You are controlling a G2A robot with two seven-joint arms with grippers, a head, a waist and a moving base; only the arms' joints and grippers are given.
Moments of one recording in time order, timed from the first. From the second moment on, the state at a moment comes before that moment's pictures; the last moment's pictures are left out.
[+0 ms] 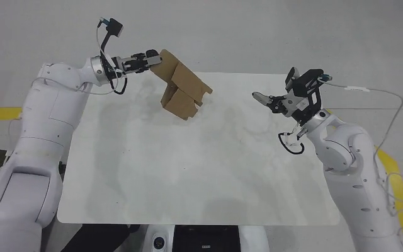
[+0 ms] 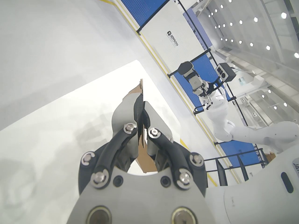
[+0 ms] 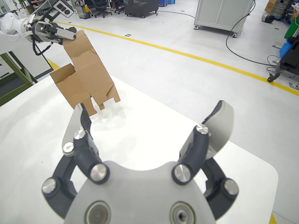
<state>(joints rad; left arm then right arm) 0.35 -1.04 -0.92 -0.79 -0.33 -0.77 -1.05 -1.13 -1.07 1.40 -1.81 -0.91 -0.40 0.32</state>
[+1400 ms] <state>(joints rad) 0.37 -0.88 -0.60 -1.24 -0.41 -0.86 -0.96 -0.69 -1.15 0.96 -1.29 -0.69 -1.01 0.29</state>
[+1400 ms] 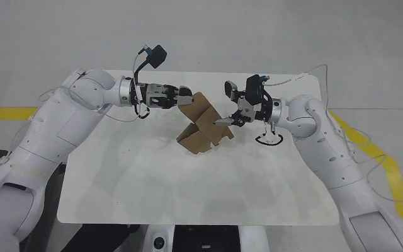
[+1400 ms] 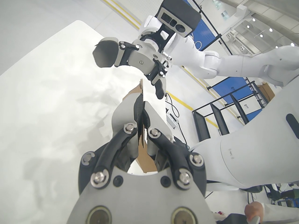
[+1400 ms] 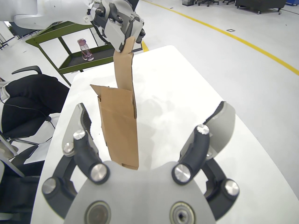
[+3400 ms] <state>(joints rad) 0.28 -0.79 -0.51 -1.13 -0.51 -1.01 -0.73 -0.48 -1.08 0.57 -1.15 -0.31 -0.94 0.06</state>
